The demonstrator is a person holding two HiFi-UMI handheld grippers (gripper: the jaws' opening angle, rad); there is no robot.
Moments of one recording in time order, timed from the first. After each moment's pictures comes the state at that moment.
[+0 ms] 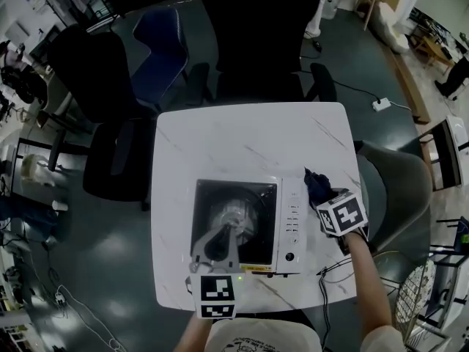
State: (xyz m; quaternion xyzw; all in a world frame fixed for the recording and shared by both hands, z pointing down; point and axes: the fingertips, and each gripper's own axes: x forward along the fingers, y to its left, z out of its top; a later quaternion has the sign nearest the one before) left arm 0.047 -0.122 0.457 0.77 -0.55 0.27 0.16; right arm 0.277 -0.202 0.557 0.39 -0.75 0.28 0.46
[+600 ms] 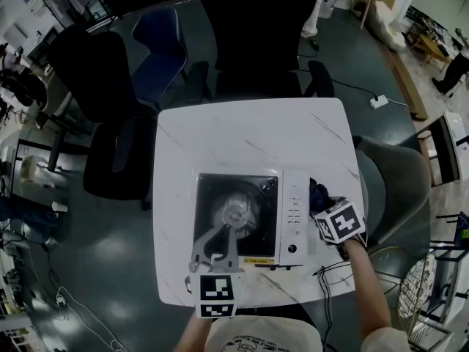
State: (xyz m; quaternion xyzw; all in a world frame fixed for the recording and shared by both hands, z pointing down) left arm 0.041 -0.104 0.453 0.77 -0.55 0.27 0.16; right arm 0.272 -0.156 0.569 0.38 -0.74 0.29 0.48
